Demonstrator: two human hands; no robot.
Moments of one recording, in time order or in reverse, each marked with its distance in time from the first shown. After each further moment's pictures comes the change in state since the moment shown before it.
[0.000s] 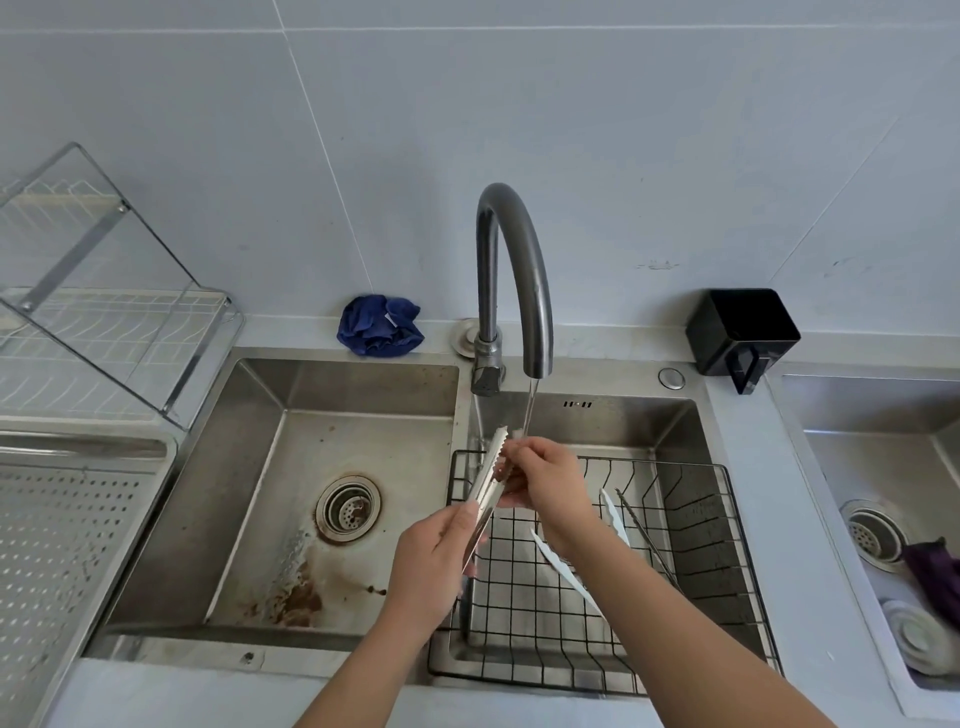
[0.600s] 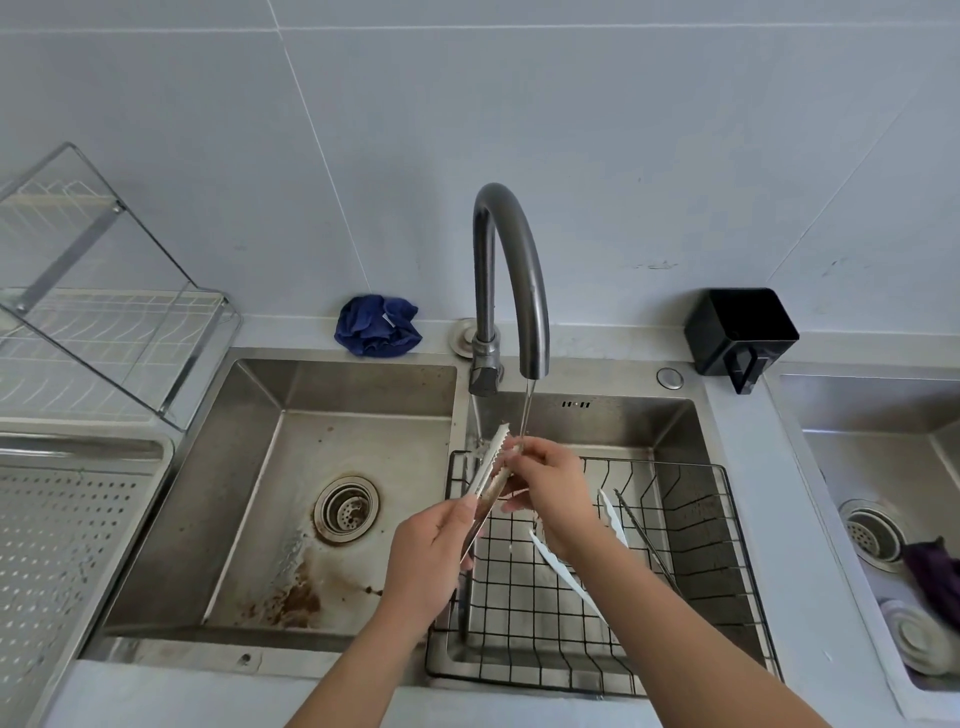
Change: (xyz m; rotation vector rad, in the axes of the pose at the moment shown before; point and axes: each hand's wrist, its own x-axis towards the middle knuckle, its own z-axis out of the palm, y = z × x) left_hand 0.008 -0.001 -0.001 0.066 0.019 0.040; right_hand -0.005 -0.004 -0.003 -0.018 0.017 -0.027
